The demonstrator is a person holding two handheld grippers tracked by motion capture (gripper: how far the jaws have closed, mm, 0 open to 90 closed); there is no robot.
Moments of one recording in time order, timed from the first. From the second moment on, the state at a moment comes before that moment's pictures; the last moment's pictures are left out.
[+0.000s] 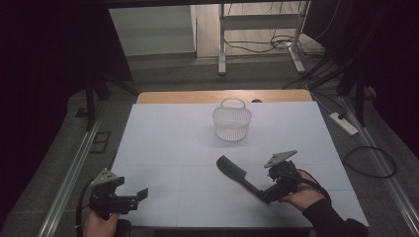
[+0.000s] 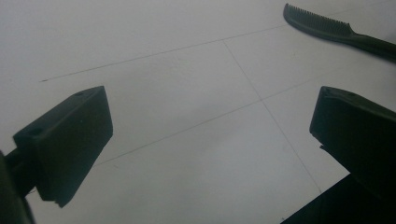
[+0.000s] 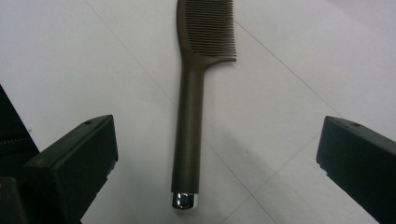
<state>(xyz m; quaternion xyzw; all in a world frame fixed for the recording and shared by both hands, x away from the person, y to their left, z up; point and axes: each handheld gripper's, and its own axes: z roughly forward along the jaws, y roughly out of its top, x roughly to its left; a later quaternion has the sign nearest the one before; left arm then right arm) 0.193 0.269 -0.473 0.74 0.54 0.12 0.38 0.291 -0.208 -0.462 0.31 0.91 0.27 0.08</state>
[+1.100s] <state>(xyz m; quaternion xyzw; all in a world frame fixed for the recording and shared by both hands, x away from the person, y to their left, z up) 0.193 0.269 -0.473 0.74 0.54 0.12 0.38 0.307 -0.165 -0.477 0.32 0.92 0.23 0.07</state>
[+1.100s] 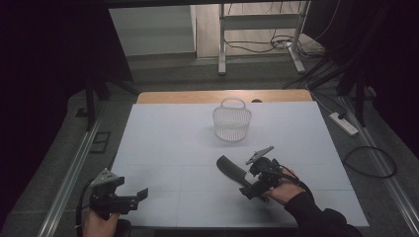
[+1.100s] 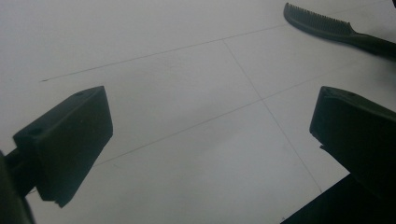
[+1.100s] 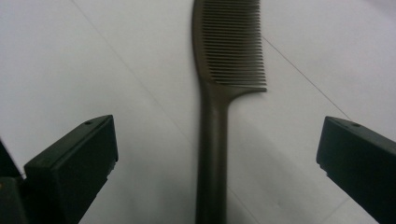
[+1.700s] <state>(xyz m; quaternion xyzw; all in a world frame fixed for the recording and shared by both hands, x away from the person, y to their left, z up) 0.193 0.269 -0.473 0.74 0.54 0.12 0.38 0.308 -0.165 -0.510 0.31 0.93 0.18 0.08</state>
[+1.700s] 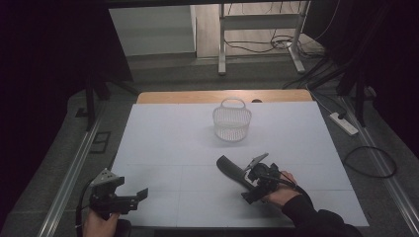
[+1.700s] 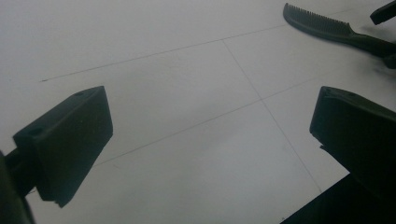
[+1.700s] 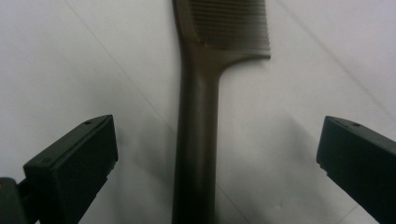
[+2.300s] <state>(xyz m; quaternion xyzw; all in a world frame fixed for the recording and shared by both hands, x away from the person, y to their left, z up) 0.193 0.269 -0.473 0.74 0.54 0.12 0.38 0.307 -0.164 -0.511 0.32 0.93 0.16 0.07</state>
